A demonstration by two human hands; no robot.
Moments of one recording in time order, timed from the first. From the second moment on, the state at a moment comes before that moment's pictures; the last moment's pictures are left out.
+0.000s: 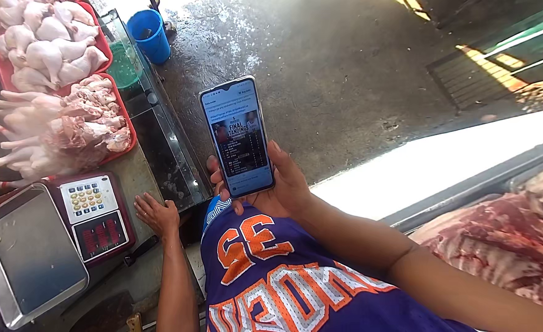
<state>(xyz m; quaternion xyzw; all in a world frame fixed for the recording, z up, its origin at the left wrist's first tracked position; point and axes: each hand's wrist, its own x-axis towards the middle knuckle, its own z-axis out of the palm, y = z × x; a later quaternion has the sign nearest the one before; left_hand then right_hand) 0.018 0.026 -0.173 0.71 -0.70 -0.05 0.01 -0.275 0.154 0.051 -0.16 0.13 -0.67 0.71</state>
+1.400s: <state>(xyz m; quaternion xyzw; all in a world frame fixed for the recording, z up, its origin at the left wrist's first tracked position) 0.017 0.026 -0.169 0.71 -0.70 -0.06 0.01 -0.271 0.153 0.053 -0.17 0.13 -0.66 0.72</state>
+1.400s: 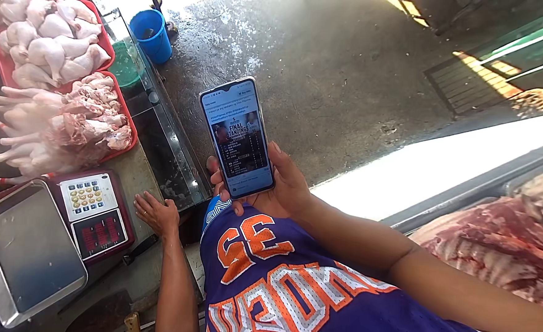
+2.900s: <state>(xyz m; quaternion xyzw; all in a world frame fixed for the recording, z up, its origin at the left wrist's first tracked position) 0.021 0.027 -0.172 0.71 -0.70 -0.06 0.02 -0.246 0.141 0.057 -0.20 0.14 -0.62 0.75</state>
